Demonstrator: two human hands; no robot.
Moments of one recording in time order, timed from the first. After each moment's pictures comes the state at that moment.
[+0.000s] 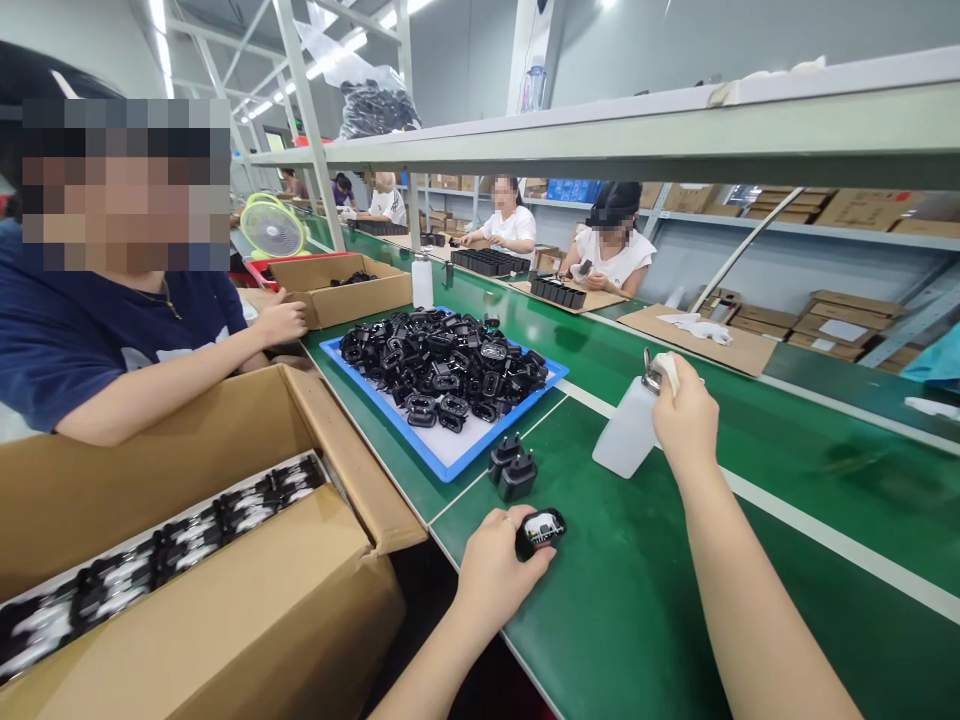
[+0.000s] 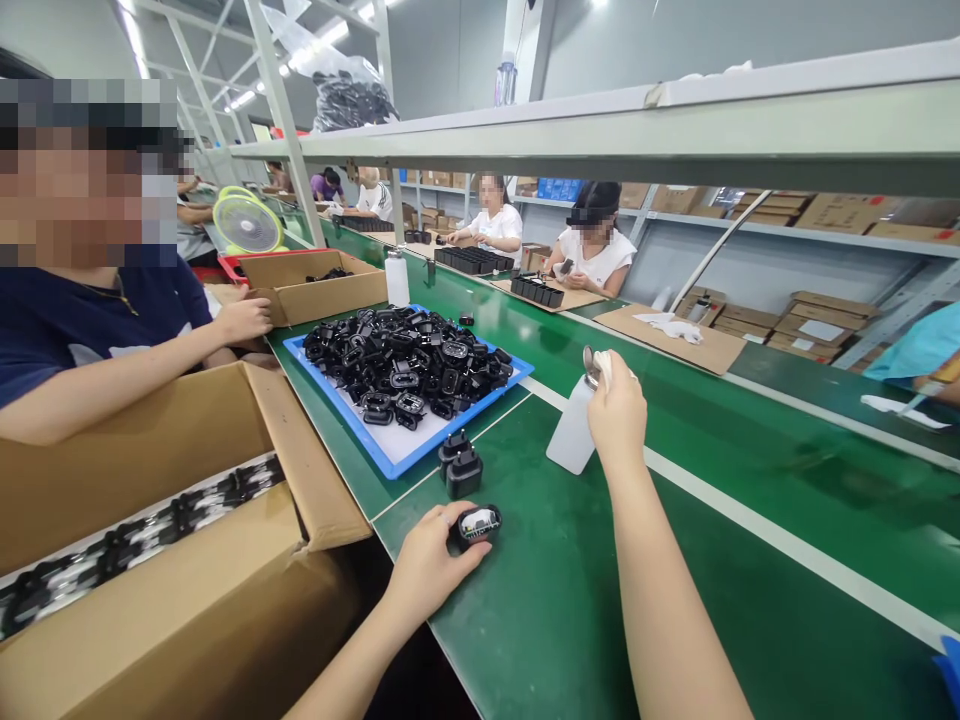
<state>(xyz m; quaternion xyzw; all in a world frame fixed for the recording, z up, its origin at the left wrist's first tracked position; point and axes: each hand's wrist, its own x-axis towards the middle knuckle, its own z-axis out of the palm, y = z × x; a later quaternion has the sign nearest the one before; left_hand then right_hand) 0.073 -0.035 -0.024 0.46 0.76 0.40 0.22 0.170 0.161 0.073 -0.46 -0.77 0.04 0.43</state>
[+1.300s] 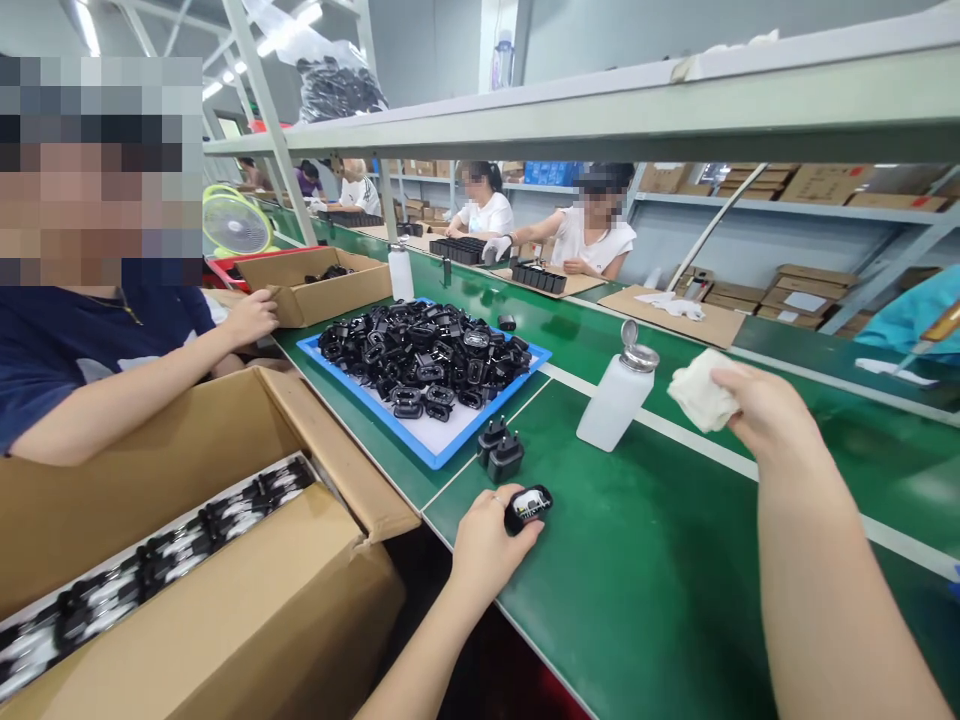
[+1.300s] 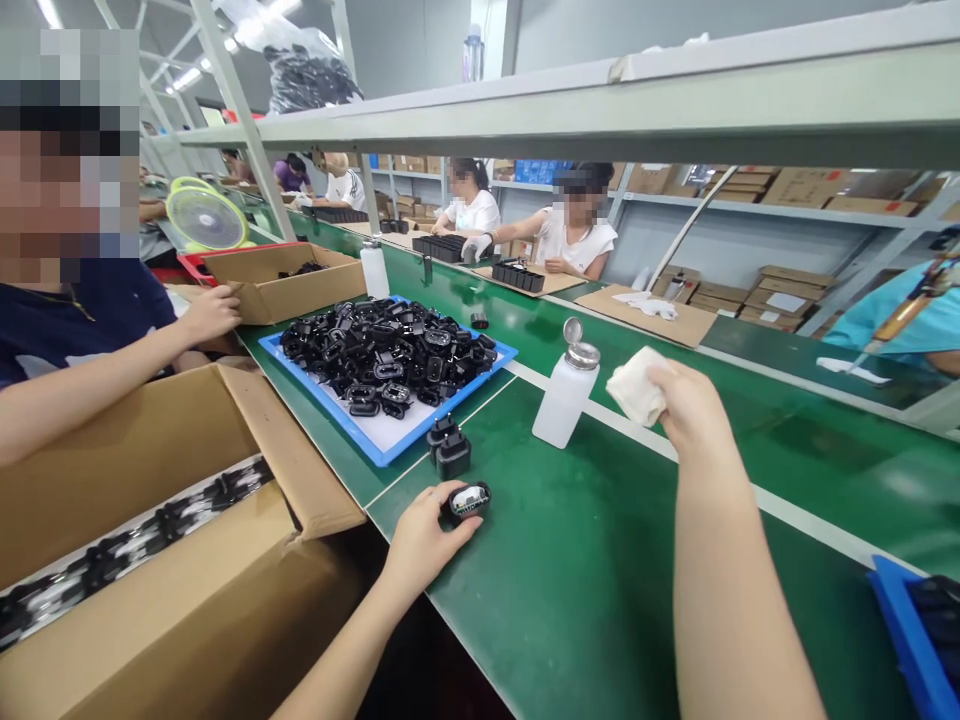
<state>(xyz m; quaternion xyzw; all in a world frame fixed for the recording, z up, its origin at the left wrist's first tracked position) 0.071 -0.034 -0.024 0.47 0.77 0.39 0.20 0.224 0.162 0.100 -0.53 -0.50 0.47 0.50</state>
